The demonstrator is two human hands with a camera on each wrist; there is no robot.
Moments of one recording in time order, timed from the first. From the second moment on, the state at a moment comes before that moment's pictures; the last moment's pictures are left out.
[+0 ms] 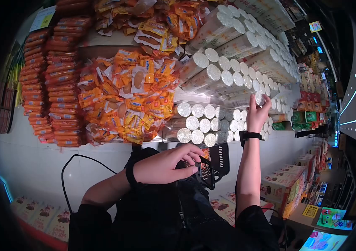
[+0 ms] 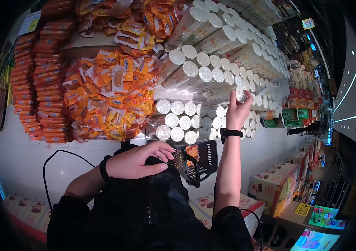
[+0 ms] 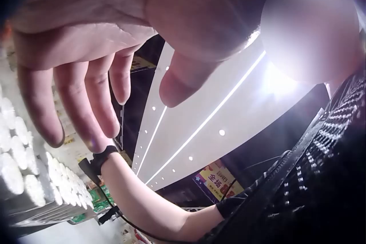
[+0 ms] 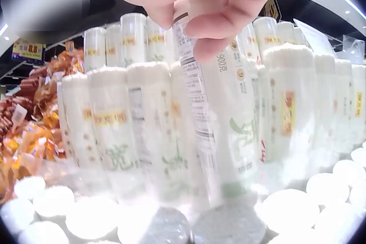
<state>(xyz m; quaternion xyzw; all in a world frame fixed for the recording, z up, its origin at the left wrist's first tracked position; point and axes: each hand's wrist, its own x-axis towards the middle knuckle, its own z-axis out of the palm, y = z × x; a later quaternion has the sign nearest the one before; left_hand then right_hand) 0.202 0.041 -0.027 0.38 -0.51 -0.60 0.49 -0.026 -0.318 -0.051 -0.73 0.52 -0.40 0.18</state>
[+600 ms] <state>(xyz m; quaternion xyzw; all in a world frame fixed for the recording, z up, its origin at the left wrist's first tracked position) 0.228 0.033 -0.044 0.34 -0.49 -0.67 0.44 -0.013 -0.320 -0.085 -0.81 0.50 -0.30 -0.03</state>
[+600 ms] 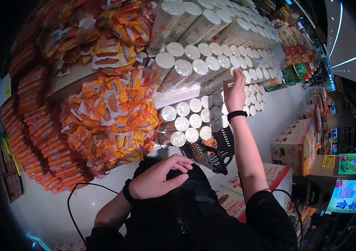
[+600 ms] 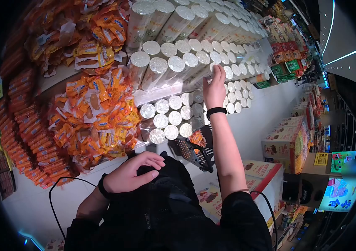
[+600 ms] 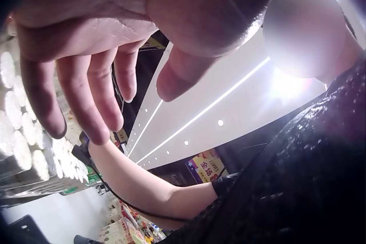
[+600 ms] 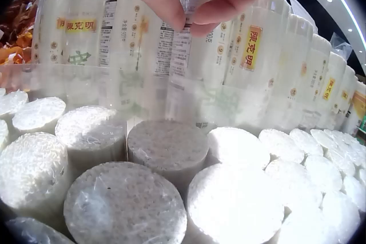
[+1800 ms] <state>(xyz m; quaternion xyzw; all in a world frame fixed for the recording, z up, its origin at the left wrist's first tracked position) -0.057 -0.035 -0.029 0.54 -0.37 -0.56 0.50 -0.335 -0.139 -0.391 -0.68 0.51 -0.05 0.52</state>
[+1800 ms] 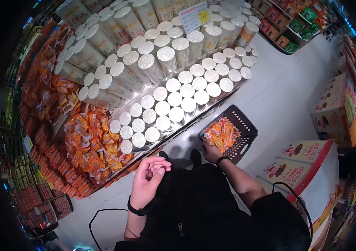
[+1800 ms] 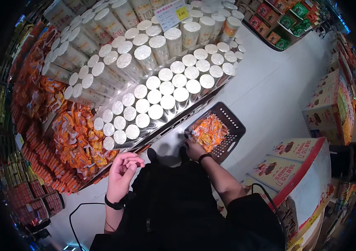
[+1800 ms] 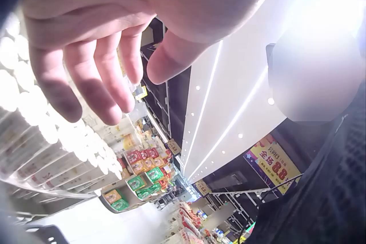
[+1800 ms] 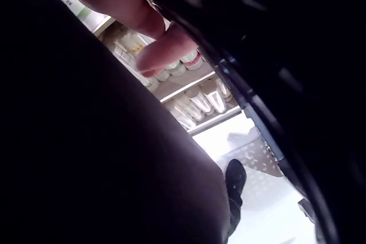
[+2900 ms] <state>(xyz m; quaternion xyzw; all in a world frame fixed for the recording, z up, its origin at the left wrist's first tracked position) 0.070 -0.036 -0.198 0.84 -0.43 -0.09 0.30 -0.333 -0.135 -0.413 -0.65 0.50 -0.05 0.57</state>
